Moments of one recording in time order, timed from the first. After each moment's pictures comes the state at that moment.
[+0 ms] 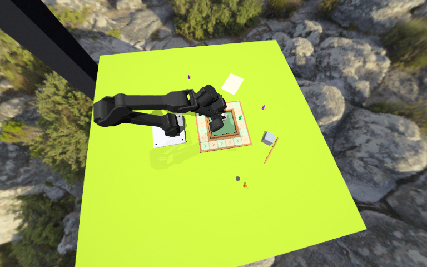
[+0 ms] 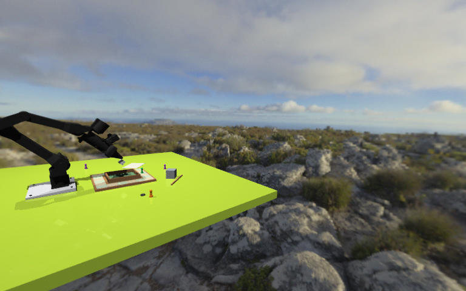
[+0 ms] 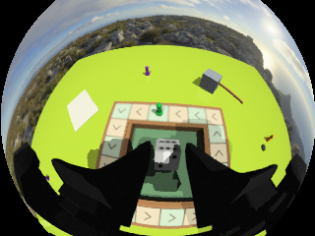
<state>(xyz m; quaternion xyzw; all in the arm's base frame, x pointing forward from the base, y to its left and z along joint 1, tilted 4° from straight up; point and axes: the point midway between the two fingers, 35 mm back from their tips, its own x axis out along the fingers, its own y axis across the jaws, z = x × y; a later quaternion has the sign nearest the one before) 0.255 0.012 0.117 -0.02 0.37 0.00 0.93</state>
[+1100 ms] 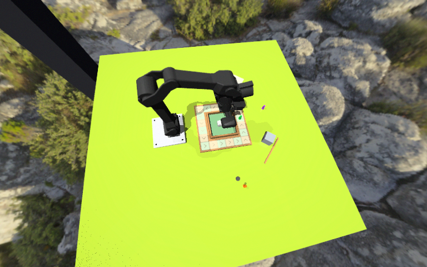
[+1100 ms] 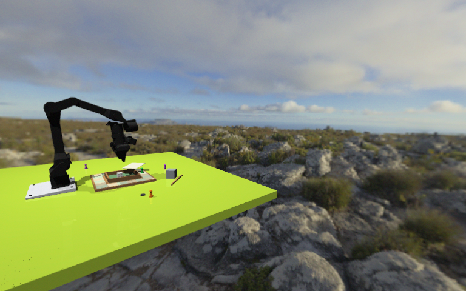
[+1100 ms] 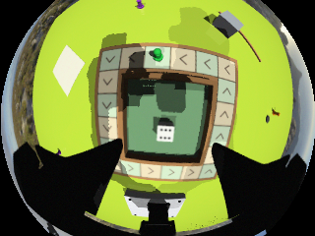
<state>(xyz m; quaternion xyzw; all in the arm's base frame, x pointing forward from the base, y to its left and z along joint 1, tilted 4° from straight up) 0.277 0.011 0.114 -0.03 0.69 -0.01 0.73</state>
